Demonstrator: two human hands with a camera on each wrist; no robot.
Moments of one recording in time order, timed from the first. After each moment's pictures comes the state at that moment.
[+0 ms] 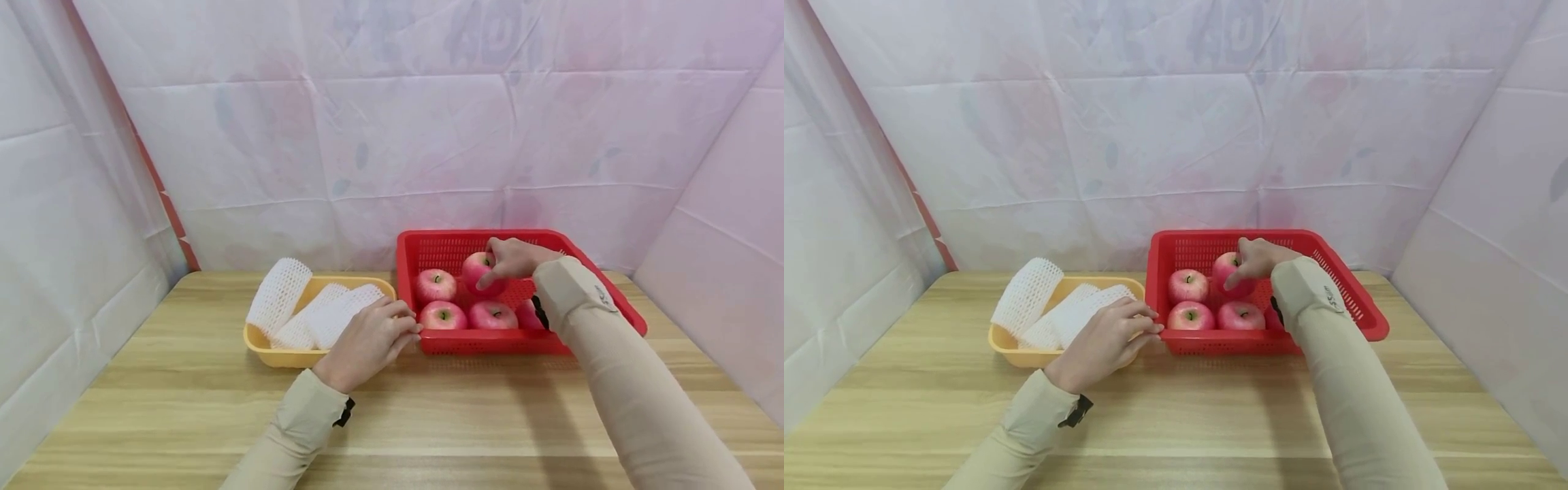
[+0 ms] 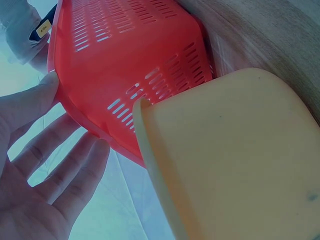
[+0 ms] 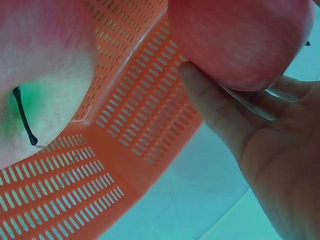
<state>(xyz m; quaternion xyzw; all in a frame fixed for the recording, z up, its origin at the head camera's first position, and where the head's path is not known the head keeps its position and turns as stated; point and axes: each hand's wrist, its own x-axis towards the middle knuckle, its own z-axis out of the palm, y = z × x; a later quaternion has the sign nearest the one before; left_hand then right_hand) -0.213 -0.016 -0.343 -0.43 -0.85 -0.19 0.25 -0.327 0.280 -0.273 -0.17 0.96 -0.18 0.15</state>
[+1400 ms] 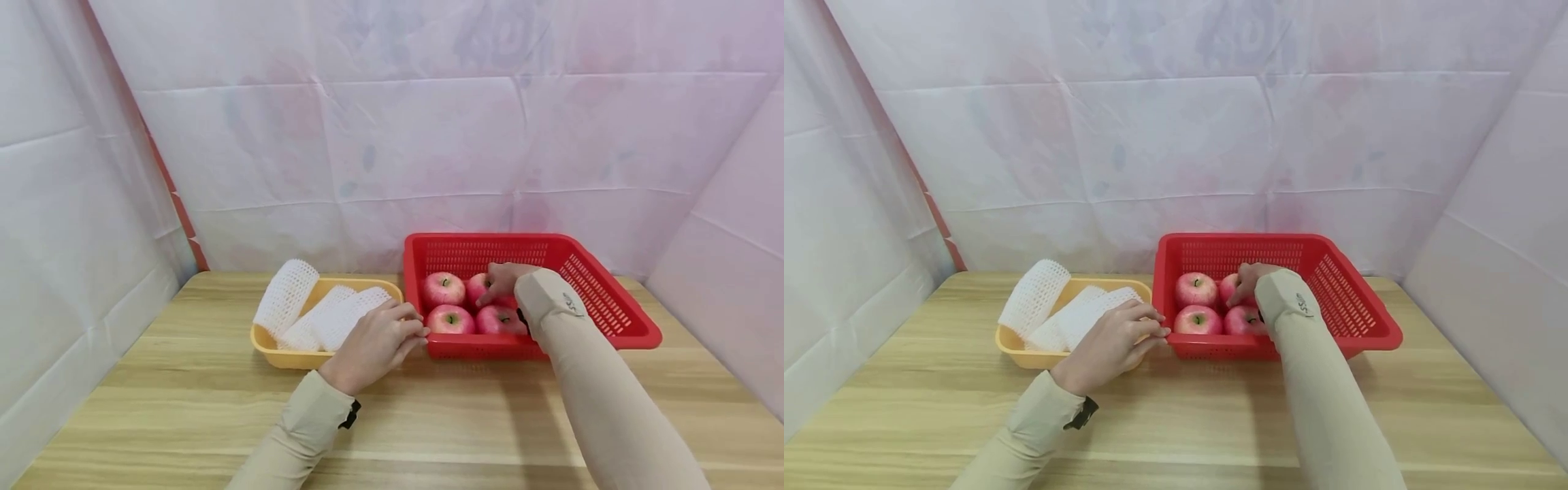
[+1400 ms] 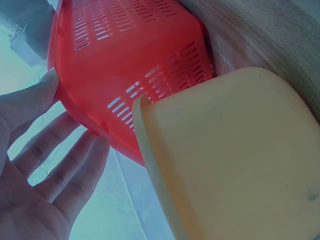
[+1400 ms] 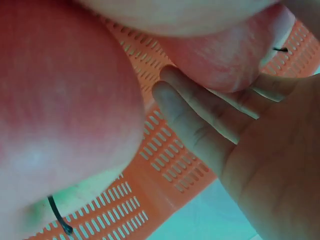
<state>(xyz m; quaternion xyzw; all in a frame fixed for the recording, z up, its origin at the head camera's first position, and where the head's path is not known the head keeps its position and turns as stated) -0.209 -0.020 -0.340 -0.42 -0.85 -0.19 0.24 -0.336 0.263 -0.306 -0.02 0.91 -0.30 0.29</state>
